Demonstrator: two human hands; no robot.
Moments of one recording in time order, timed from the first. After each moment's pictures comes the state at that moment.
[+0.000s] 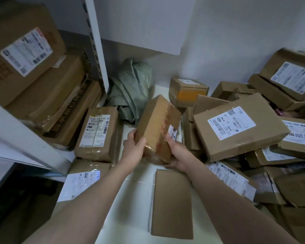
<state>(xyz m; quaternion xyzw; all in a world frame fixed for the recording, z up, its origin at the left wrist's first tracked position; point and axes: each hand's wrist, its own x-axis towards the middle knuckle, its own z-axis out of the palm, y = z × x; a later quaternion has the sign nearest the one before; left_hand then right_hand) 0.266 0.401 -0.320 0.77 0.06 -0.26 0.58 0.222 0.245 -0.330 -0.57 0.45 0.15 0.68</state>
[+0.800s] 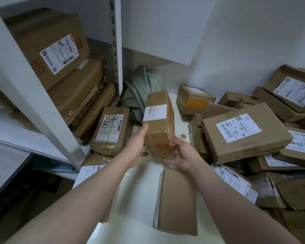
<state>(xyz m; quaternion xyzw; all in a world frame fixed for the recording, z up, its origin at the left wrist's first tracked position) 0.261 0.430 -0.273 0.63 0.11 -0.34 0.69 0.210 0.270 -0.295 -0.46 0.40 0.09 0.79</state>
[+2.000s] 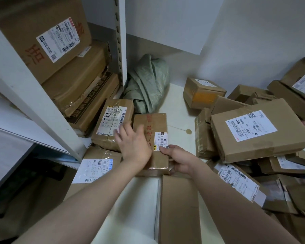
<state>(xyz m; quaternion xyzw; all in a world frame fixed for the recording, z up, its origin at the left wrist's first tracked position) 0.250 0.428 -0.311 0.99 -0.05 0.02 0.14 0.210 0.279 -0.320 -0.60 0.38 0.28 0.65</state>
